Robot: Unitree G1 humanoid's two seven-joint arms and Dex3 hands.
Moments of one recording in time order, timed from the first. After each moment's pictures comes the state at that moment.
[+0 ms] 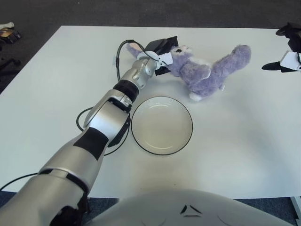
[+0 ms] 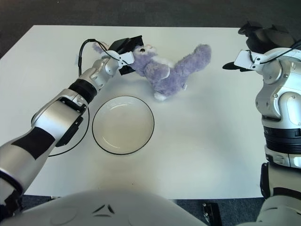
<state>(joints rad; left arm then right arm) -1.11 0.07 -0.41 1.08 0.55 -0.22 0.15 -0.46 -0.86 -0.06 -0.03 -0.90 0.35 0.51</state>
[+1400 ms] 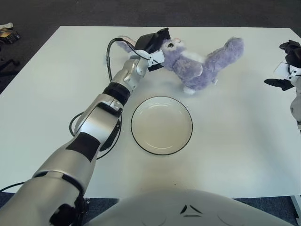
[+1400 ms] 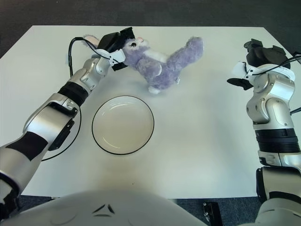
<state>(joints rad) -0.99 0.15 -0.38 0.86 0.57 -0.21 0.21 -0.40 -0.83 0.00 0.05 -0.85 0.41 0.37</state>
